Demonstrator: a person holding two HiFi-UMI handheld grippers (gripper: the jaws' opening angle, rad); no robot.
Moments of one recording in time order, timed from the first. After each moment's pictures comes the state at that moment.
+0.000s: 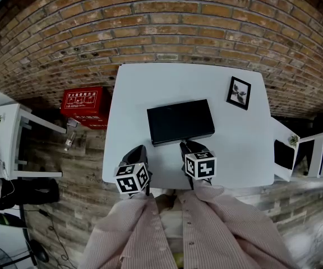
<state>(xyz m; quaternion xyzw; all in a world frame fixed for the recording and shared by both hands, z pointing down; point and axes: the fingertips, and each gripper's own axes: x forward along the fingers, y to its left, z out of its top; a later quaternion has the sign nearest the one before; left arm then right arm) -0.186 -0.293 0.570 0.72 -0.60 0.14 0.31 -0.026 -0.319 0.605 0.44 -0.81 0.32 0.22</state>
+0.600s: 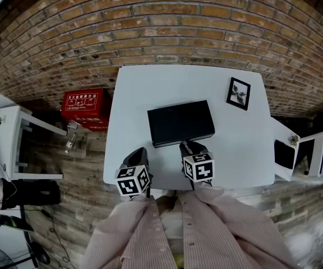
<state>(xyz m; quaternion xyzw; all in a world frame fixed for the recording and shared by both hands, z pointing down) -0.185 -0.289 0.569 0.72 -0.60 0.14 0.31 -0.030 -0.318 0.603 0.44 -0.82 0.28 0.24</state>
